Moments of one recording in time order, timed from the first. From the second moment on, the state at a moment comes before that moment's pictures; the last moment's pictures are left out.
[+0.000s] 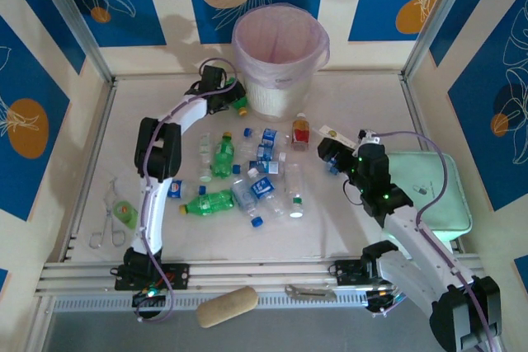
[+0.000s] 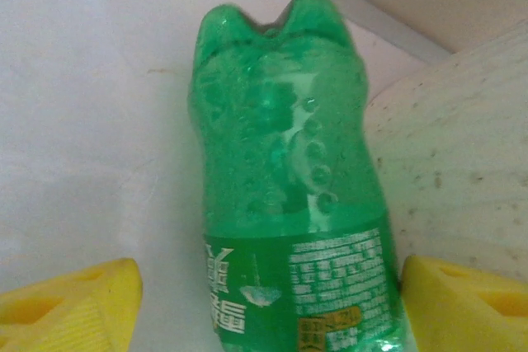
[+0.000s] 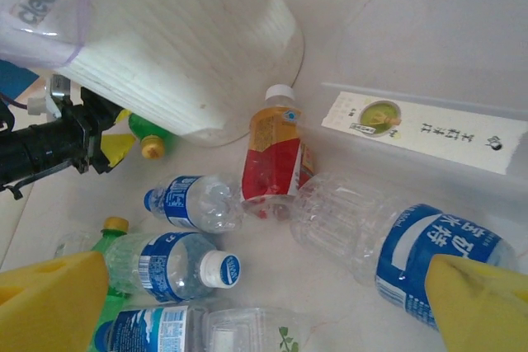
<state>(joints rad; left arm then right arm) -0.30 2.43 1.98 -0.31 0.13 -0.67 0.30 0.82 0.50 -0.11 0.04 0.69</state>
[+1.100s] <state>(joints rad) -0.30 2.30 1.85 -0.46 -0.07 -0.42 0.24 0.76 0.47 -0.10 0.05 0.73</state>
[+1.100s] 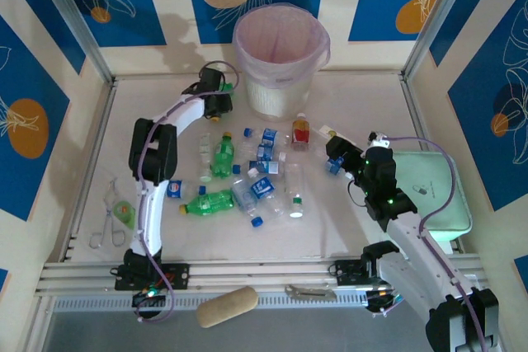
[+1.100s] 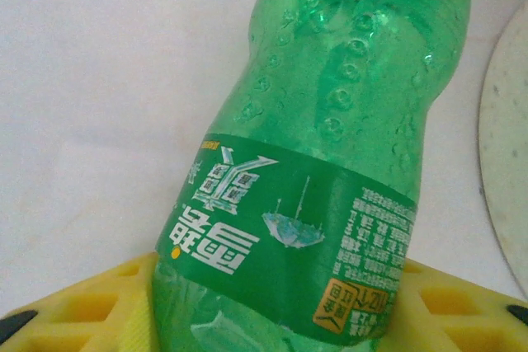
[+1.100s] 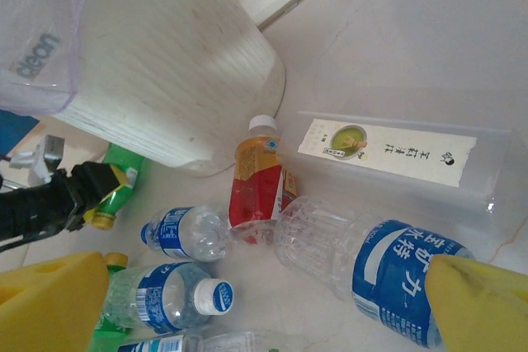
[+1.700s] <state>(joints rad) -0.29 1.64 1.50 -0.29 0.05 -0.41 0.24 0.76 0.47 -0.10 0.01 0.77</state>
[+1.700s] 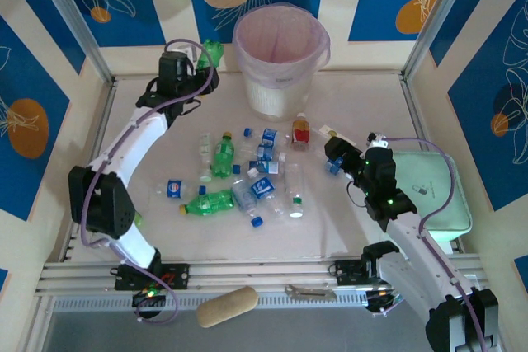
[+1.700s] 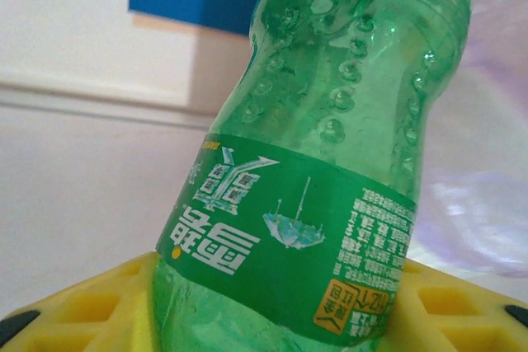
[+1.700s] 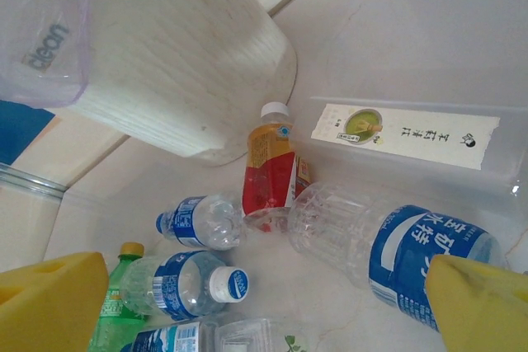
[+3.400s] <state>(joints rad) -0.44 2.37 2.49 -0.21 0.23 -0.60 0.24 0.55 0.38 -0.24 0.03 0.79</state>
